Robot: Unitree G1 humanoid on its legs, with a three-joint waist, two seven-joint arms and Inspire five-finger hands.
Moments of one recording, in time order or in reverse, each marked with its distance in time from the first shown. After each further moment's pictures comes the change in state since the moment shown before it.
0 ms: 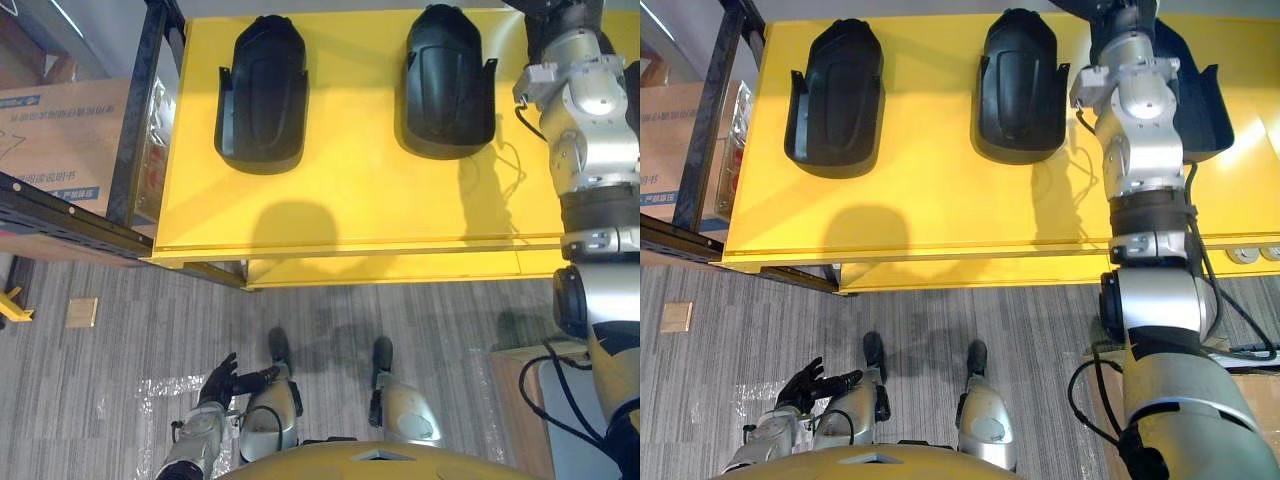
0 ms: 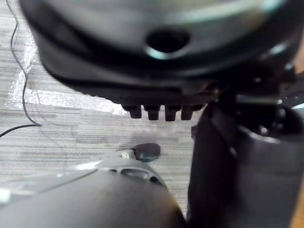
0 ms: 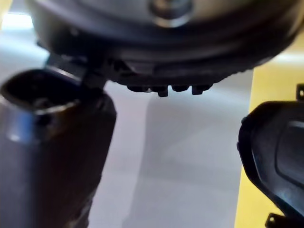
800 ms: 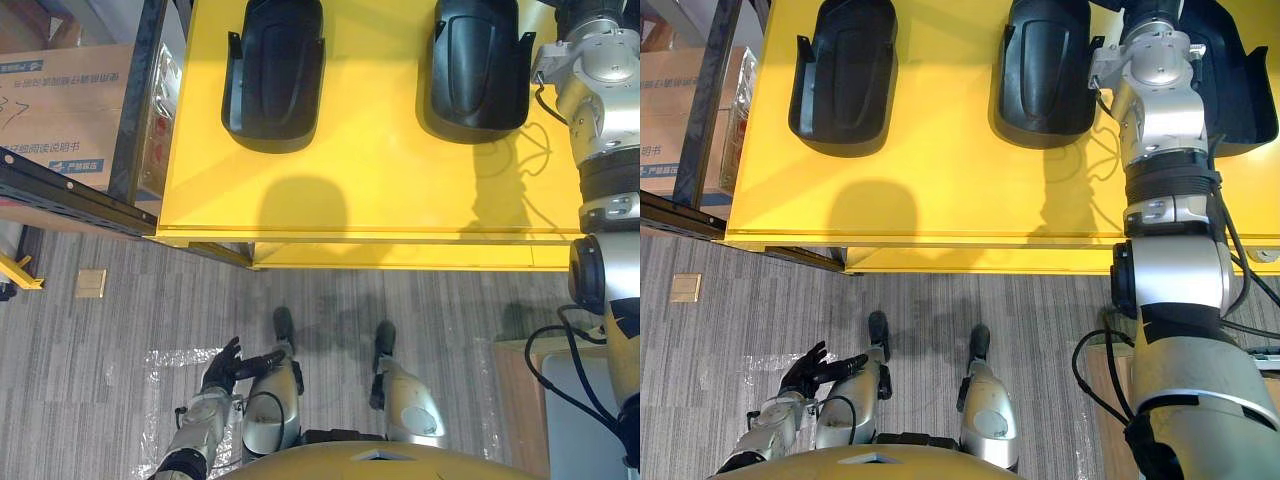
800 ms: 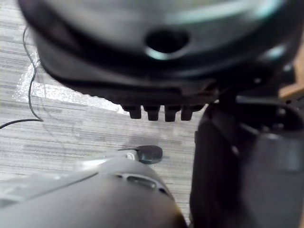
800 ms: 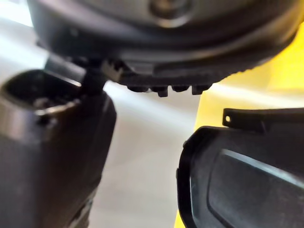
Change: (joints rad) left arm -0.038 -0.003 -0.001 -0.008 -0.031 -0.008 0.003; right arm -0.127 -0.046 0.053 0.187 -0.076 0.177 -0.127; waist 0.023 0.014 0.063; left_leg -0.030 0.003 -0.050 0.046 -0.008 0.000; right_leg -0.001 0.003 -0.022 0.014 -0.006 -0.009
